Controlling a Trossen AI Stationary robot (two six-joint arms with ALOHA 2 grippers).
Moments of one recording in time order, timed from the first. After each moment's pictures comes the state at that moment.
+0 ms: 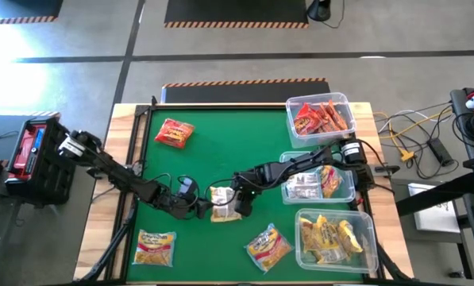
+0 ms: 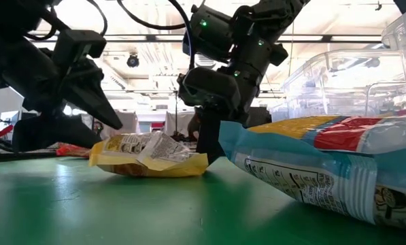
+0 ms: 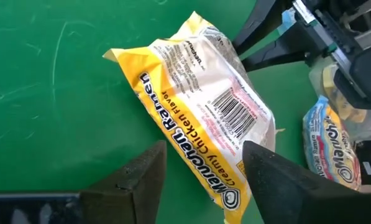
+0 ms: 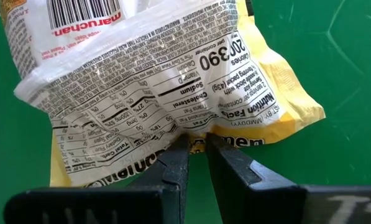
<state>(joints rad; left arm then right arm) -0.49 1.45 0.45 0.25 -0.49 -1.40 0.07 2.09 1.34 -0.34 -0.11 0.42</state>
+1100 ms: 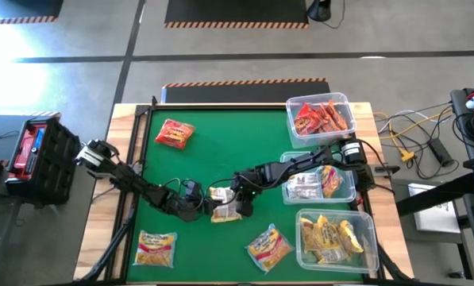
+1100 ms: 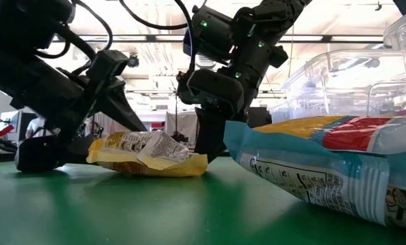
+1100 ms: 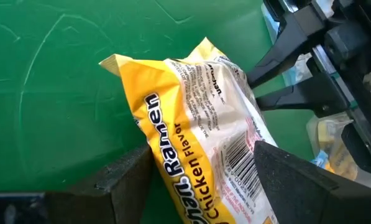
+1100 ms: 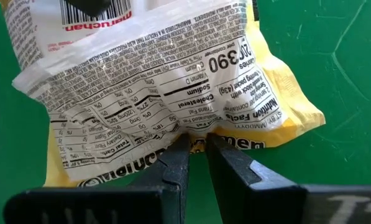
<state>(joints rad) -0.47 1.72 0.49 0.51 -0.61 -1.55 0.07 2.09 1.33 -0.31 -0.11 0.33</state>
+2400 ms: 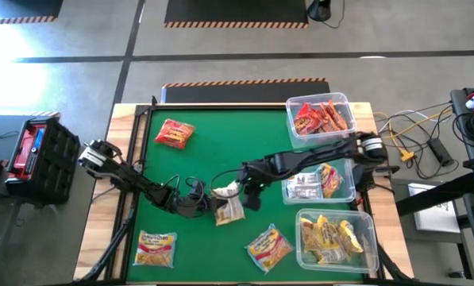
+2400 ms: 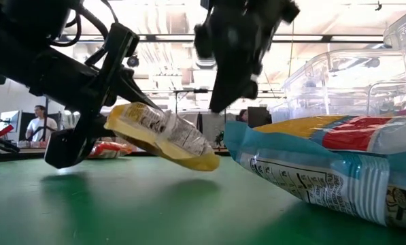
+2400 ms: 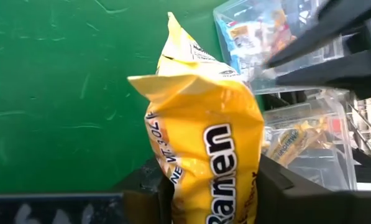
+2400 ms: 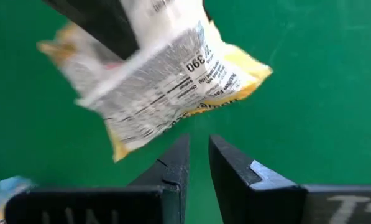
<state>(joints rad) -0.44 1.70 0.50 0.71 -0.58 -1.56 0.07 1.83 1.37 -0.55 -0.11 0.35</state>
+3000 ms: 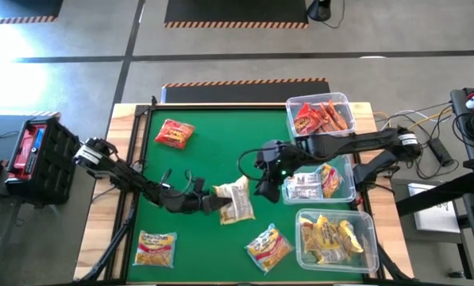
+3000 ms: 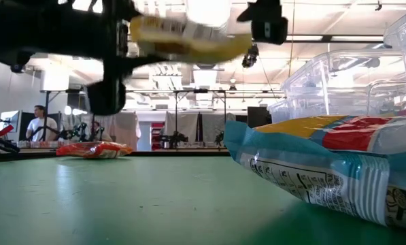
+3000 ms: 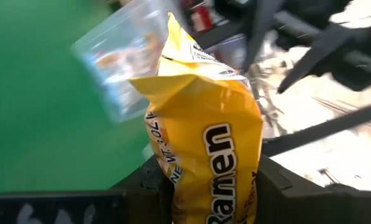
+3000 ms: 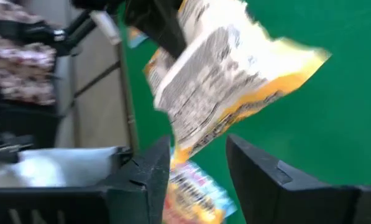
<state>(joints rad) -0.44 1.65 0.50 1.13 -0.57 -1.18 0.06 1.52 1.37 -0.63 -0.36 0.61</state>
